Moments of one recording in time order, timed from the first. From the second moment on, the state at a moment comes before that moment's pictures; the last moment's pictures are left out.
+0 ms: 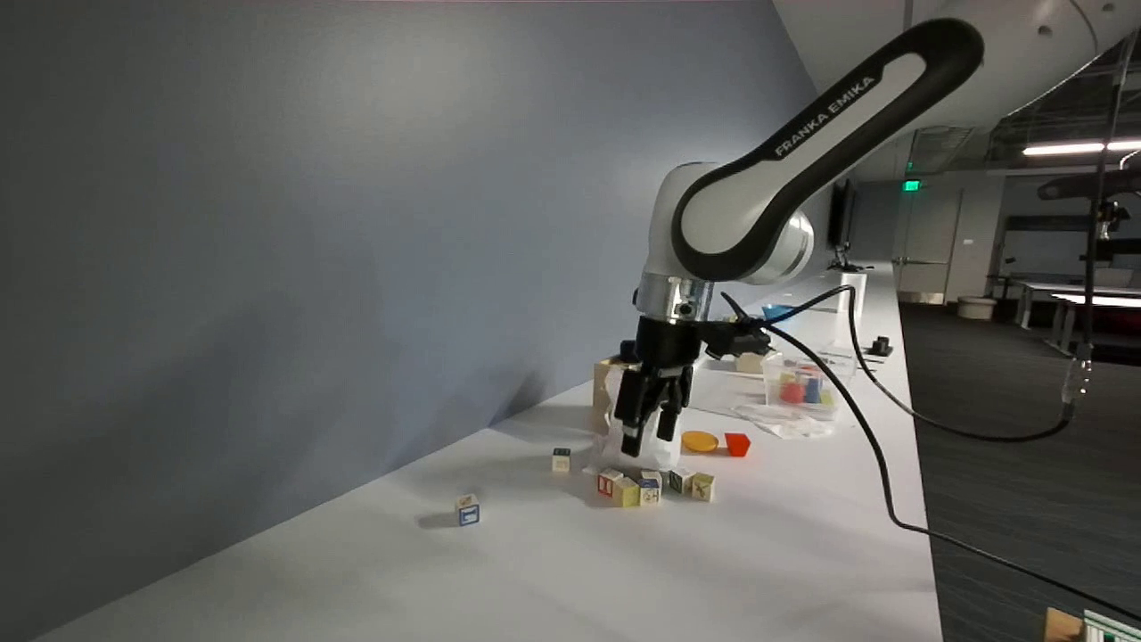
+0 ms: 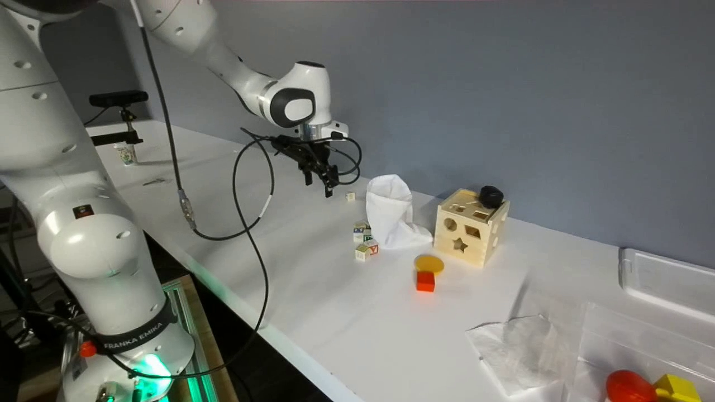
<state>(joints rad) 0.17 -0.09 0.06 -2.39 0.16 2.39 -0.04</state>
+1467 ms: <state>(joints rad) -0.01 0.03 -0.02 -2.57 -0.25 2.72 -0.10</state>
